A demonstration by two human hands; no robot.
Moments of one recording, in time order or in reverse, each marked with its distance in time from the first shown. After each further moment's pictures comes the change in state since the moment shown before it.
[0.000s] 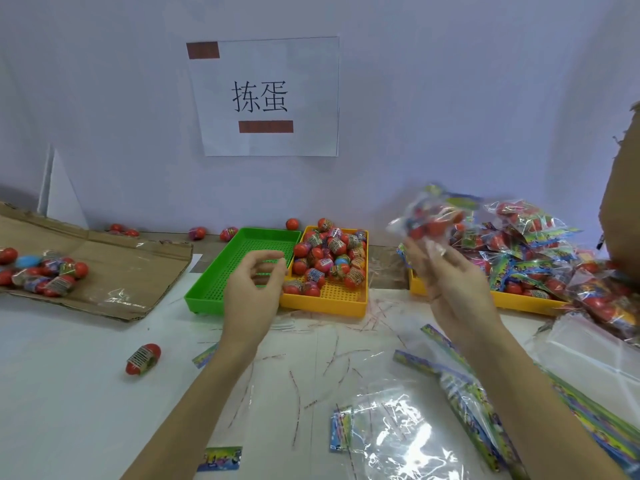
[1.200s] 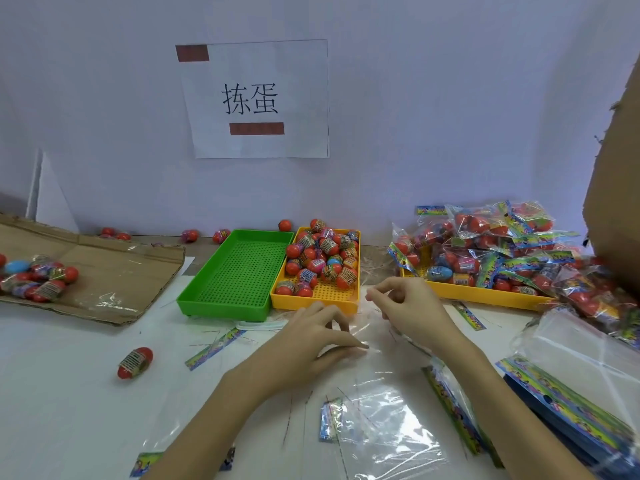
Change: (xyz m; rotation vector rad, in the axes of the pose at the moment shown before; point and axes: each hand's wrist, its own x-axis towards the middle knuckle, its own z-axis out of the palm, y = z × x) left_hand -0.035 -0.011 0.025 0.712 -0.903 0.602; right_hand 0.006 0.038 -0.013 -1.197 -0.174 -0.128
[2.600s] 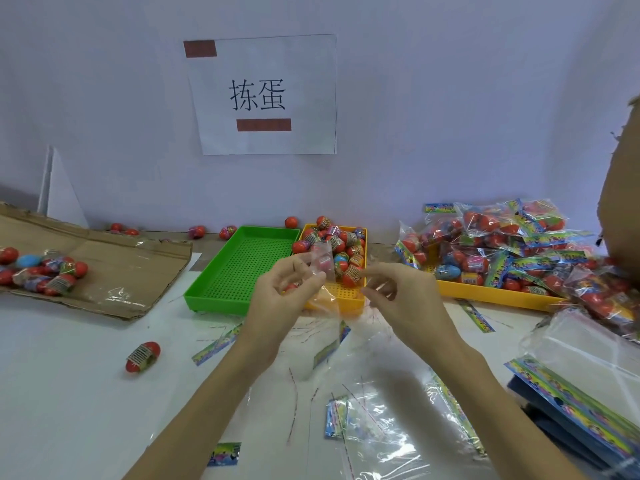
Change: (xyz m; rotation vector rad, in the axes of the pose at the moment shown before) left_hand 0.003 0.002 -0.028 -0.989 0.667 -0.439; right_hand -0.018 -0.034 0.005 -0.163 0.135 -0.277
